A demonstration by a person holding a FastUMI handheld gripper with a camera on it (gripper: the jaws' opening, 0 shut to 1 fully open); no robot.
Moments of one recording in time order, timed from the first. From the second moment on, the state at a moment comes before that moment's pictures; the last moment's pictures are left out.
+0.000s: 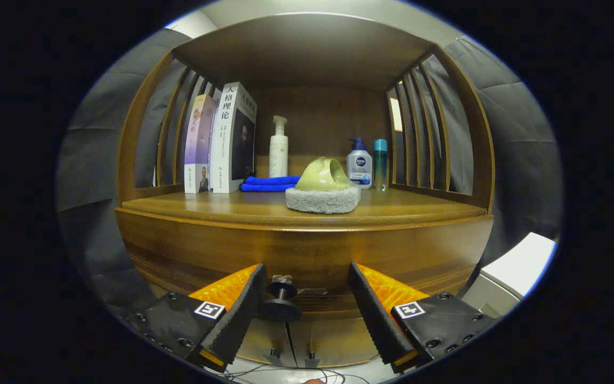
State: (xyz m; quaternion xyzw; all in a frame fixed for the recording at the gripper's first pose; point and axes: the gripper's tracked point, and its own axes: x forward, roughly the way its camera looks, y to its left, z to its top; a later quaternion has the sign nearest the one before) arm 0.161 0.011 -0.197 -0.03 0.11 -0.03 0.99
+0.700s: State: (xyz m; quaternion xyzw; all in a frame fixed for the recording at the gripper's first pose) arm 0.095 0.007 -0.121 -0.05 0.06 0.01 1.00
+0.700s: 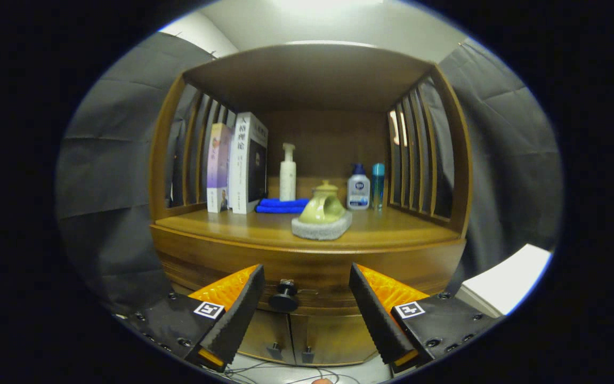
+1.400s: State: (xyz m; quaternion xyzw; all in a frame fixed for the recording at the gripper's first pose) arm -0.020 -0.027 -0.022 -0.05 -0.01 0.02 1.00
